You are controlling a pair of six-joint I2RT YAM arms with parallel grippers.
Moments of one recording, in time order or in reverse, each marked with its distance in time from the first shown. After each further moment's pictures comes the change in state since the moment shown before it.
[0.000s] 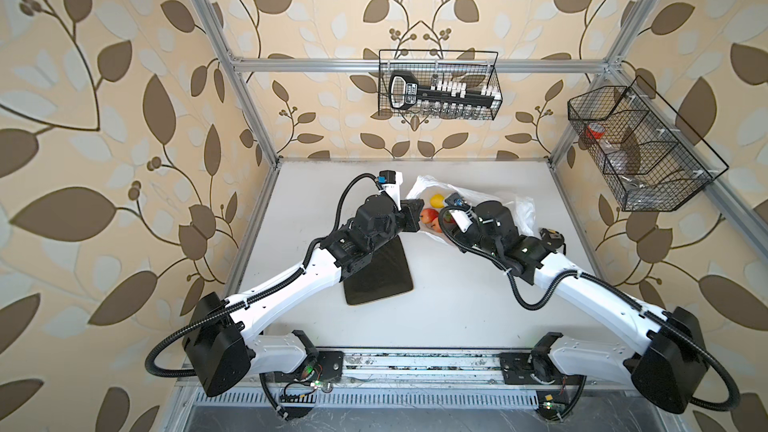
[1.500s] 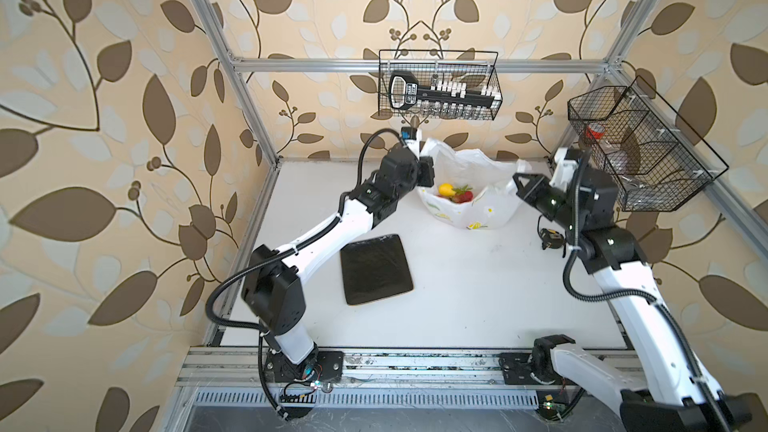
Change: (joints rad) left arm 0.077 0.320 0.355 -0.051 -0.016 0.222; right arm -0.491 -0.326 0.198 -0.301 -0.337 0.927
